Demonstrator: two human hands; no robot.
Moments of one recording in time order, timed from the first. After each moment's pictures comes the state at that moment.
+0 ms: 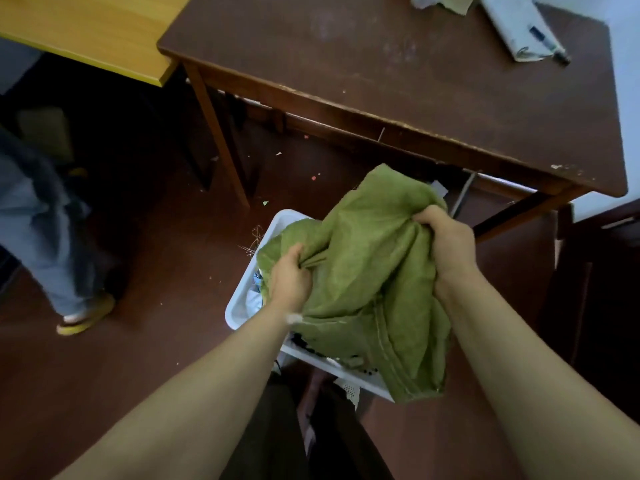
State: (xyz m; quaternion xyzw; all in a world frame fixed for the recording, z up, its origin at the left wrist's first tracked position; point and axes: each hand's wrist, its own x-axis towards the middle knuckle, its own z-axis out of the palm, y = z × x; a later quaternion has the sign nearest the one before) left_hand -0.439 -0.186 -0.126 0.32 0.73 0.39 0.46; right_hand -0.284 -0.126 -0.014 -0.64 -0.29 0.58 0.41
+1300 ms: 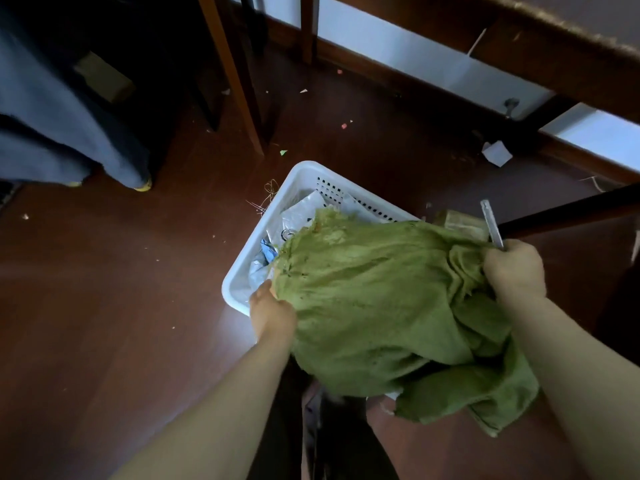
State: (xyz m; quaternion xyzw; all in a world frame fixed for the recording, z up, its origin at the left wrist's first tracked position) left_hand -0.463 -0.238 -0.330 0.07 0.87 0.23 0.43; right_hand -0.220 -0.068 -0.247 -0.83 -0.50 0.25 0.02
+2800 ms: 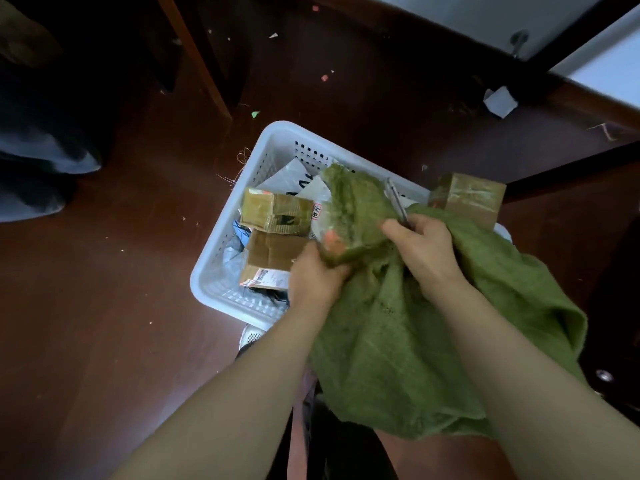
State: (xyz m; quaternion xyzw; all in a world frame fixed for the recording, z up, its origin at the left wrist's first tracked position) left_hand -0.414 -0.167 -0.376 0.23 0.81 0.22 0.49; right_hand -0.299 -0.092 -0.318 -0.71 -0.44 0.53 0.14
